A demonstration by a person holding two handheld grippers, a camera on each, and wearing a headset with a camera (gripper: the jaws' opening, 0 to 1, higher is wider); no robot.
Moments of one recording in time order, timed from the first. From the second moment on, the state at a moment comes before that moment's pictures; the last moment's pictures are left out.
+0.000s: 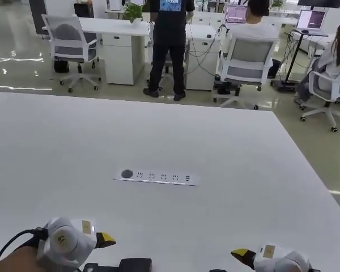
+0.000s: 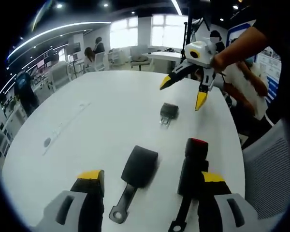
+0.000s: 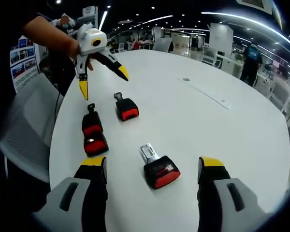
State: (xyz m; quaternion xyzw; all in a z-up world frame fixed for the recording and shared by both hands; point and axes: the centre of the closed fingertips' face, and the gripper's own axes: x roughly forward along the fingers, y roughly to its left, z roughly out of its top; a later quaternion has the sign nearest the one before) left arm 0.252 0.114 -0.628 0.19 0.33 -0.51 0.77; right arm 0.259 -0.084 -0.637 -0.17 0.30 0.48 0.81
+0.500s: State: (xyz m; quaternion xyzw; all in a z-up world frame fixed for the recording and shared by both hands) left arm 0.270 0.107 -0.661 0.20 0.34 -0.54 0.75; right arm 0.263 -0.091 -0.663 -0.18 0.33 0.51 0.77
